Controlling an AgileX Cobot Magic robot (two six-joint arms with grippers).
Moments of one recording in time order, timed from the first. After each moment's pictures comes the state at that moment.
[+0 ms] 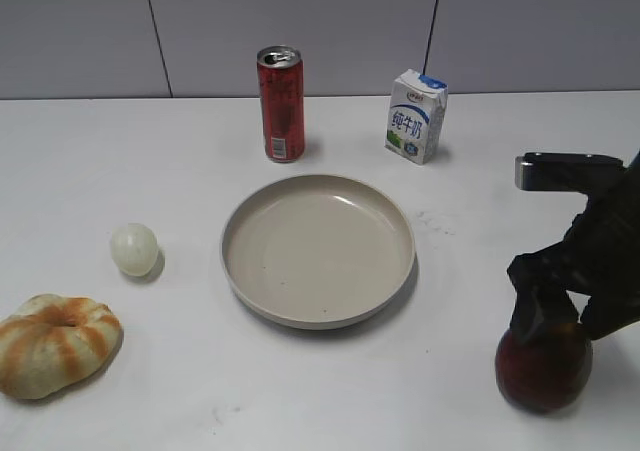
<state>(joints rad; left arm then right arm) -0.05 0.00 -0.47 -0.07 1.09 0.15 0.28 1.59 -0.81 0.27 0.82 0.03</state>
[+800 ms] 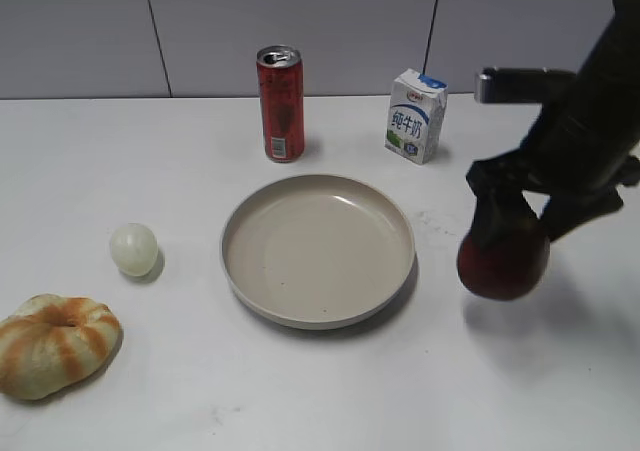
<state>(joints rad) -0.05 0.00 -0.47 -0.07 1.09 0.15 0.32 1.70 -1.13 0.24 0.96 0.03</state>
